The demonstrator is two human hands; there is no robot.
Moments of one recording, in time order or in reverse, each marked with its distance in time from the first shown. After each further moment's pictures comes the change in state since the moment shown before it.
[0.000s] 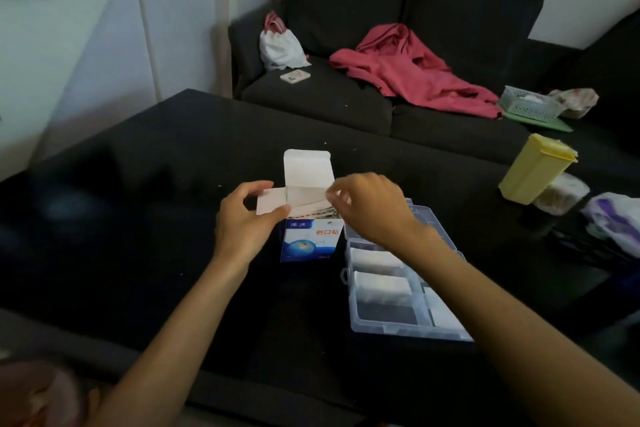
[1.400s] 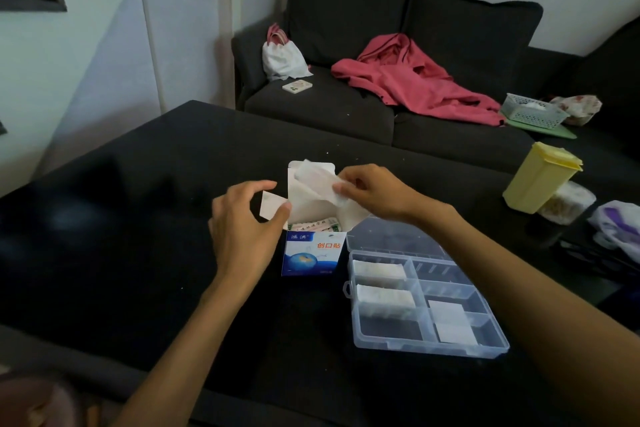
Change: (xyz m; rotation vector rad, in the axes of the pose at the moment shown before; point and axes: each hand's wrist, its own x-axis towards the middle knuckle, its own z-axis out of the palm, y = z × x) left_hand -0.007 0.005 -0.001 0.327 0.167 0.309; right_hand 0.033 0.031 -0.011 0.382 -0.212 -0.033
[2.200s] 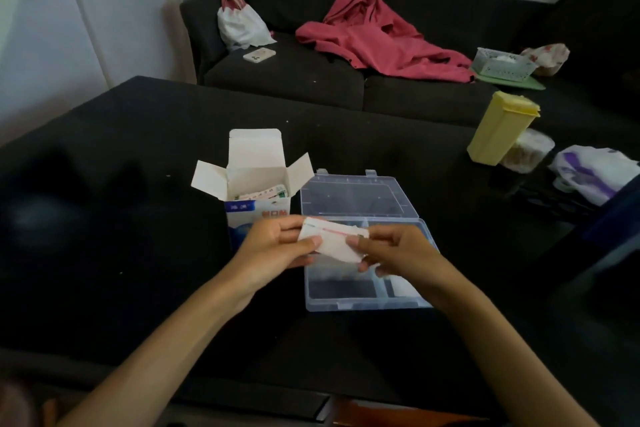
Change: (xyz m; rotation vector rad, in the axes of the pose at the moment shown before) left_hand -0.062 0.040 0.043 -0.532 -0.805 -0.294; right_hand -0.140 0.041 0.035 0.788 0.067 0.572
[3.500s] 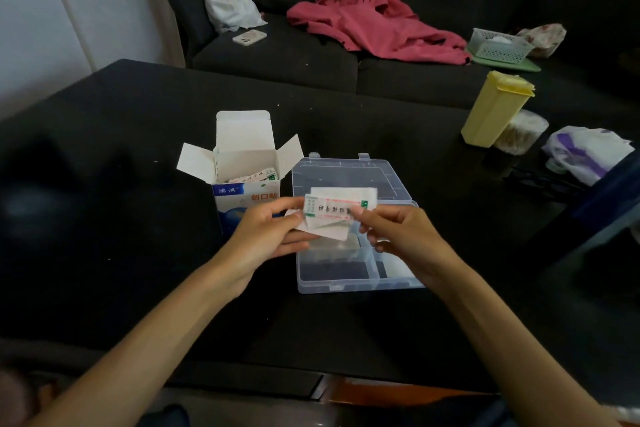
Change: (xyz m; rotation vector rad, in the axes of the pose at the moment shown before) left_hand 0.008 -0.006 0.004 -0.186 0.023 -0.049; right_hand -0.001 0.007 -0.006 0.153 0.146 -0.020
